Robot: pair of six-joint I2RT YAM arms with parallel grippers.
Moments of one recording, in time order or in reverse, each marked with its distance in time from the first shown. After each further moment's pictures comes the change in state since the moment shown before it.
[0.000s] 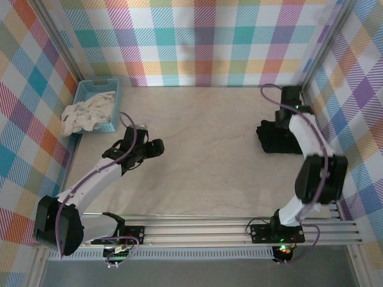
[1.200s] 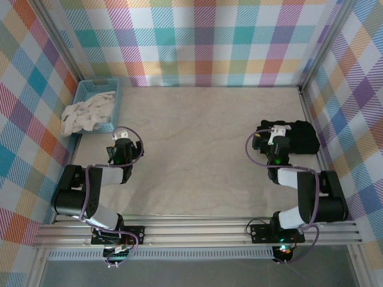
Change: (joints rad) left arm 0.276 0.335 -0.365 0.949 -0.250 0.361; right arm 0.040 -0.088 -0.899 1.315 -0.317 0.108
